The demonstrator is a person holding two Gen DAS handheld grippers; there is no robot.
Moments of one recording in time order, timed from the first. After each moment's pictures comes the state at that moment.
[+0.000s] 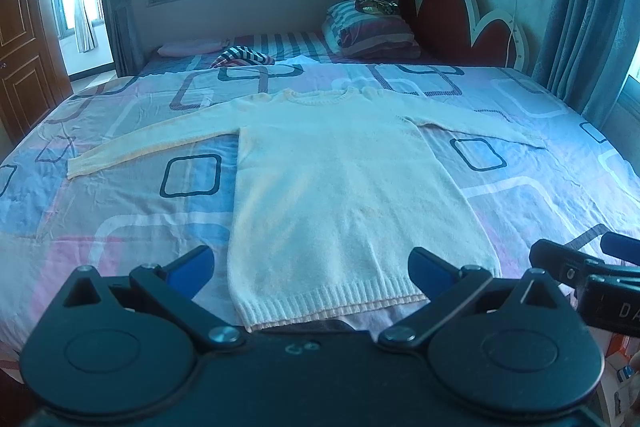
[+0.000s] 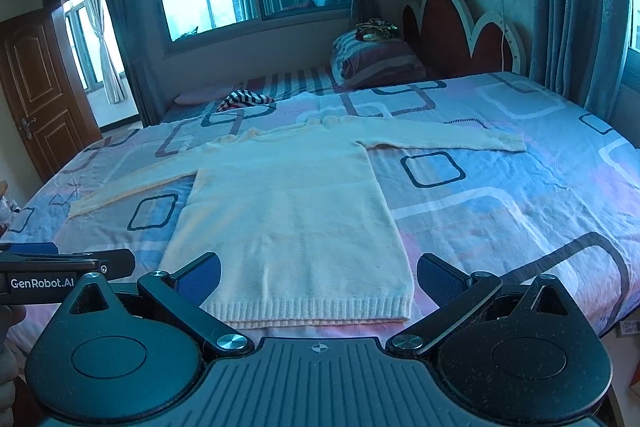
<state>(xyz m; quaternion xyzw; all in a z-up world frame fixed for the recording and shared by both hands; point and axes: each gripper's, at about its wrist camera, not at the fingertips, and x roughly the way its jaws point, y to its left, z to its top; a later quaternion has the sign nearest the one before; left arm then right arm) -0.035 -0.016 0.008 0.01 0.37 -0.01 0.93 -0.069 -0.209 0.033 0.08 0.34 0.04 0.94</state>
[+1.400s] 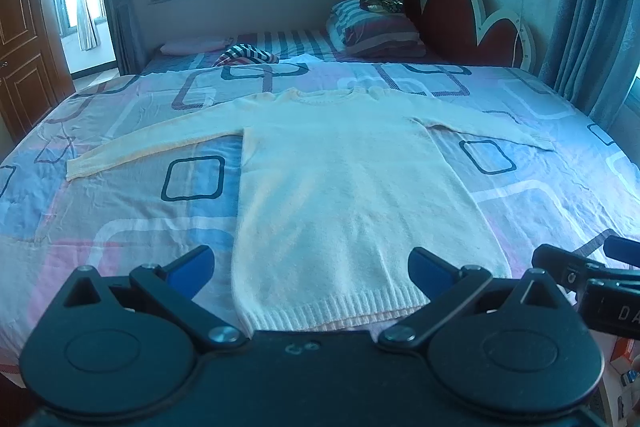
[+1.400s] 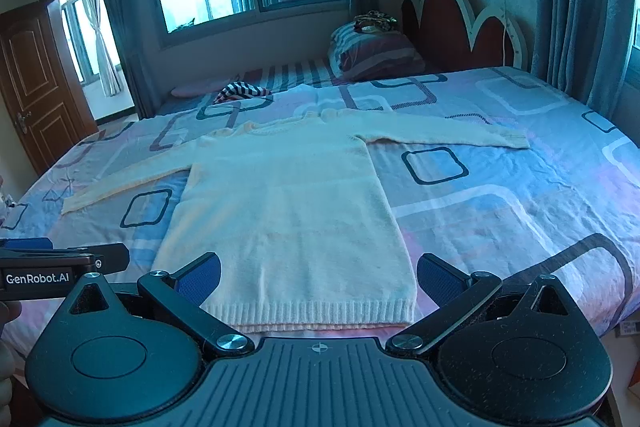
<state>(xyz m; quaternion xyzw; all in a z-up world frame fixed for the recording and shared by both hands) -0.020 -0.016 0.000 0.01 0.37 0.00 0.93 -0.051 -0.200 0.025 0.08 0.35 0.04 0.93</state>
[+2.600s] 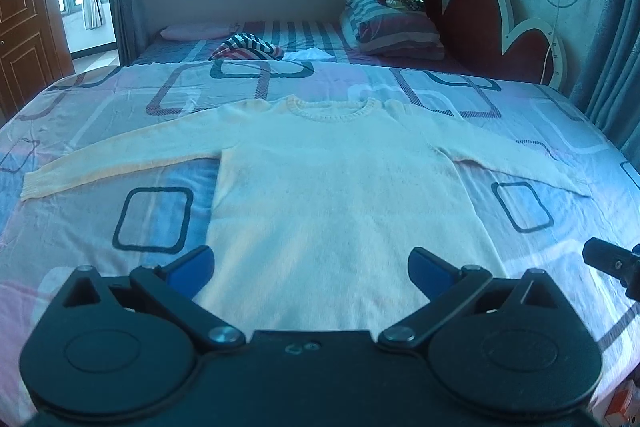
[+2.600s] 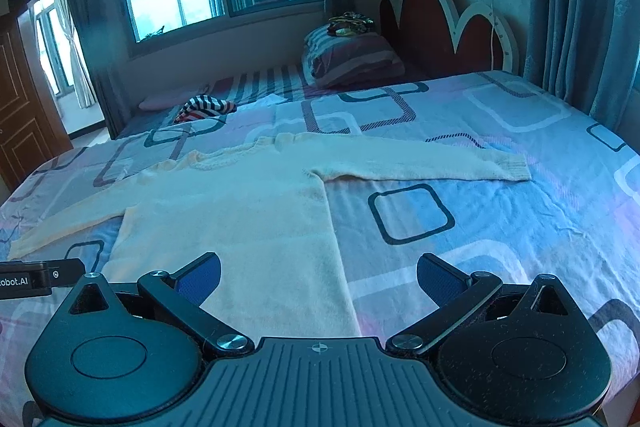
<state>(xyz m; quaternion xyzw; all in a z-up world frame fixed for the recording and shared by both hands) 0.126 -0.026 -0.028 -0.03 0.39 0.02 0.92 0.099 -0.267 -0.007 0.08 0.35 0.01 0.93</state>
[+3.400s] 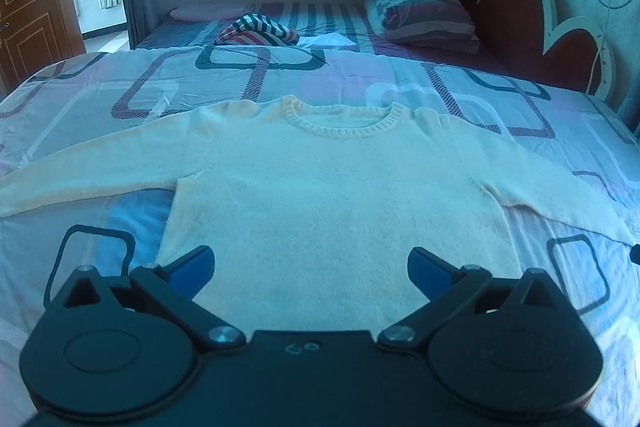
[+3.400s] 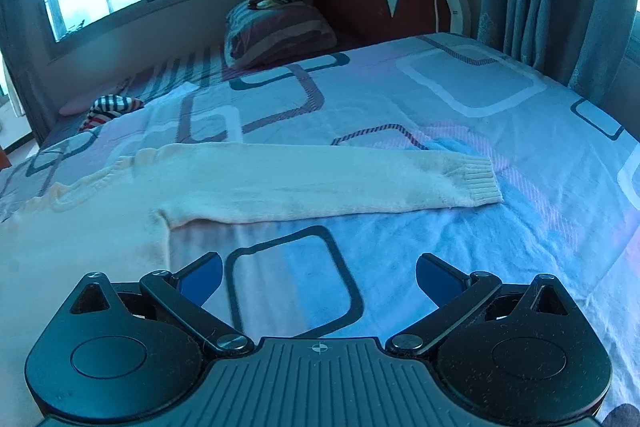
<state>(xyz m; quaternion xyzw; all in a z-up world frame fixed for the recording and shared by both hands) 0.268 -0.048 -0.081 -0.04 0.41 0.06 0.91 0.256 -0.407 -0.095 0.10 0.39 -0.08 0.91</state>
